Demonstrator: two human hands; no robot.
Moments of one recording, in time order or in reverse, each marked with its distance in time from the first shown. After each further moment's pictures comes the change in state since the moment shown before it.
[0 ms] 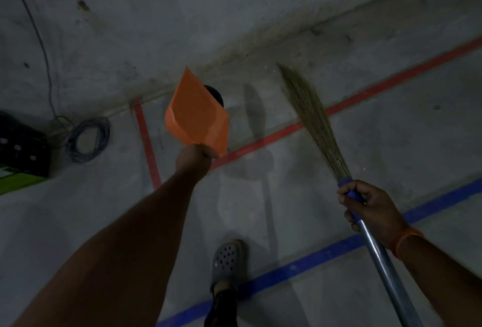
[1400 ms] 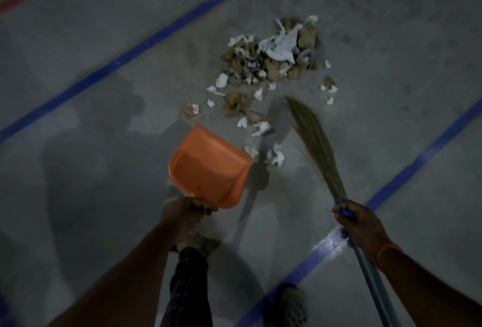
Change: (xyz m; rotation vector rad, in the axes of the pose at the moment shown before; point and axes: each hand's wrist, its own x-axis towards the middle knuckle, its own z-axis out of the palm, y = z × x) left_hand -0.957 0.026 0.527 -0.442 -0.741 -0.271; right_hand -0.808 0.620 -0.455 -0.185 0.345 0.465
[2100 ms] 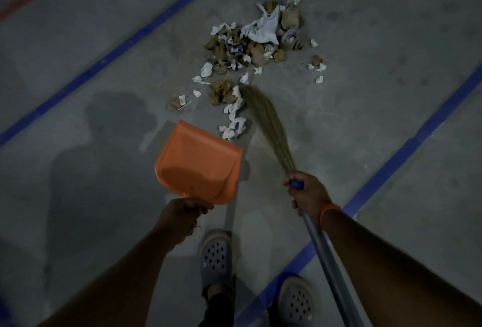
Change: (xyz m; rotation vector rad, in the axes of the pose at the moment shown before) left_hand -0.021 -0.043 0.049 -0.033 0.073 -0.018; right_hand 0.026 0.013 0.076 0.035 -0.039 -0.123
